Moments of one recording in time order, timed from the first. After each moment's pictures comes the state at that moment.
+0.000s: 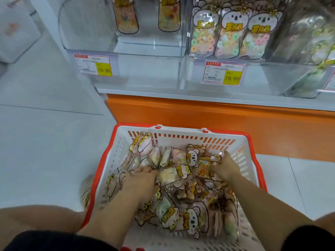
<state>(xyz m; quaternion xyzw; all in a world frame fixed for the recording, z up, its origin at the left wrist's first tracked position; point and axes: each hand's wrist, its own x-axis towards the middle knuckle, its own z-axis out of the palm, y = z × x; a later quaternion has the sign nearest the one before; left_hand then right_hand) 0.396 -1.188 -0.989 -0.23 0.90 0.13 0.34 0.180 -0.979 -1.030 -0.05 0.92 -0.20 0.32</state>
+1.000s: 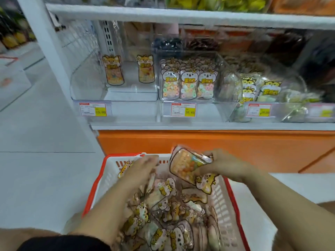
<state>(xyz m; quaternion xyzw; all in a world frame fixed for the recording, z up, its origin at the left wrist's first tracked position) 0.353 -1.178 -0.860 -0.31 0.72 0.62 0.07 0.199 -0.957 -0.815 -0.26 0.82 -0.33 0.38</state>
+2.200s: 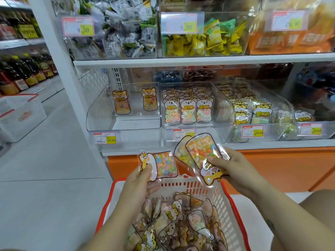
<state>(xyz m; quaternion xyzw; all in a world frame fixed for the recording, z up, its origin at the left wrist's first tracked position) 0.378 -1.152 -0.781 -0.32 0.58 0.73 -0.17 0.216 -0.952 -0.763 -0.16 0.67 -0.67 0.28</state>
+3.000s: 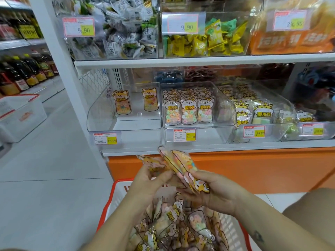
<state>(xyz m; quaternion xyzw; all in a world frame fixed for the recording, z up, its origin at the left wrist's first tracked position) 0.373 -1.152 -0.783 -0.18 0.66 0.71 -0.16 0.259 -0.987 -0.776 -0.01 0.46 -0.71 0.53</state>
